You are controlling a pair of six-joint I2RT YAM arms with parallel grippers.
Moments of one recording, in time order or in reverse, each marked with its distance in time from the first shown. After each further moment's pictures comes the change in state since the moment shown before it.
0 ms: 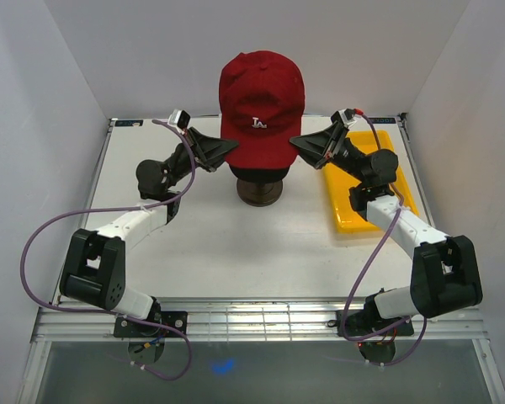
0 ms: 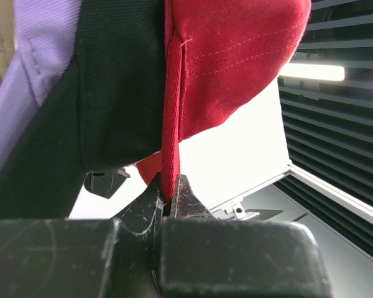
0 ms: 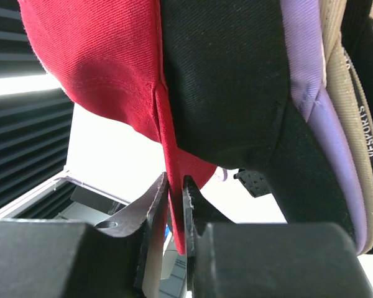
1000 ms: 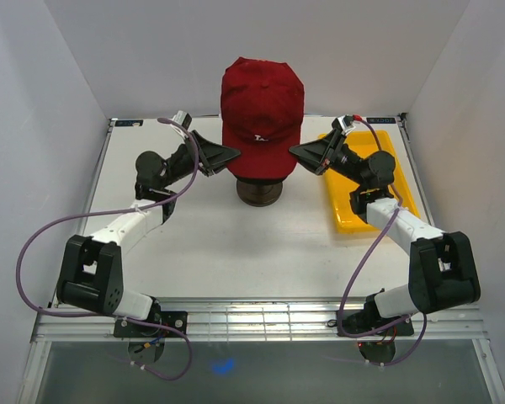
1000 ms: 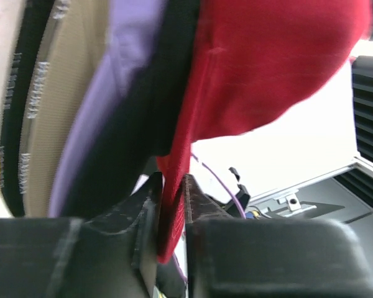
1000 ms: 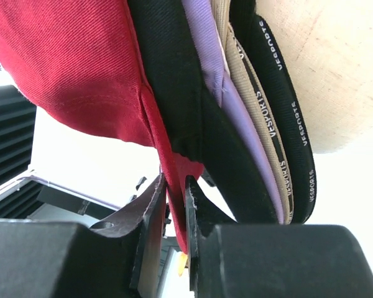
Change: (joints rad) left arm 0.033 -0.034 0.003 -0.232 0.111 0.257; right arm -0.034 0.025 -0.064 -0.010 -0.045 -0.130
